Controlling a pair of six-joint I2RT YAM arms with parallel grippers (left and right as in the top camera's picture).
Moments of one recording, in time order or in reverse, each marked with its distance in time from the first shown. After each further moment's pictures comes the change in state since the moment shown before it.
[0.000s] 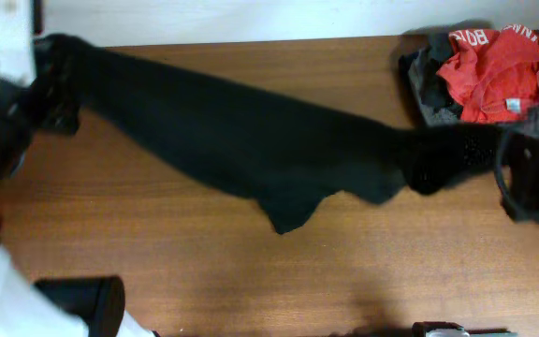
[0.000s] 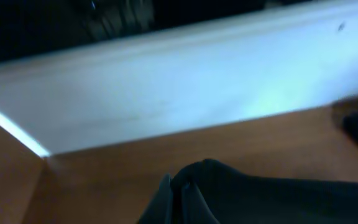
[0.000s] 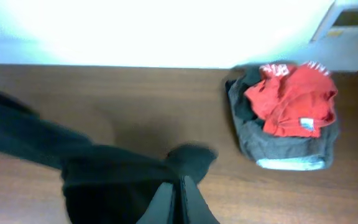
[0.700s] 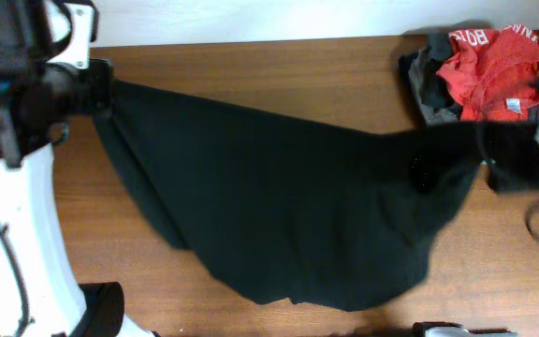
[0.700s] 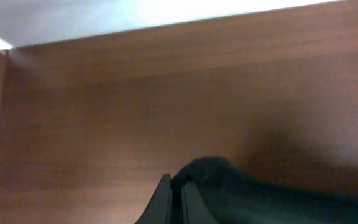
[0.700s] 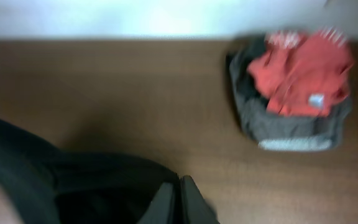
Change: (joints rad) left arm 0.000 -0.036 -0.671 0.126 -0.106 -0.041; right arm 0.000 0.113 -0.084 0.000 0.013 0.000
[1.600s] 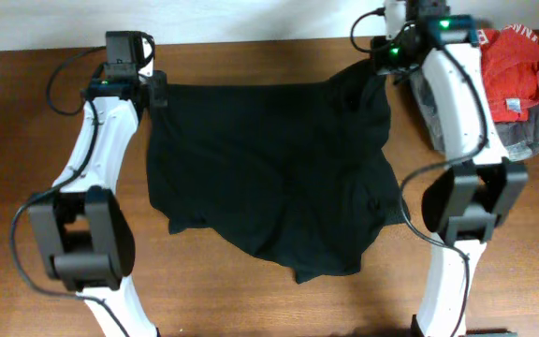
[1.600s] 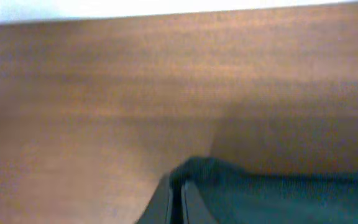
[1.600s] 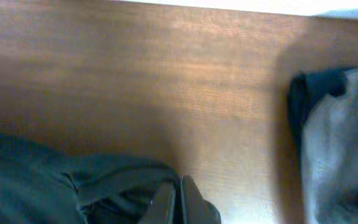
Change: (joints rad) left arm 0.000 0.296 -0.750 1.071 -0.086 -0.067; right arm 0.085 0.844 -0.071 0.676 0.011 -0.025
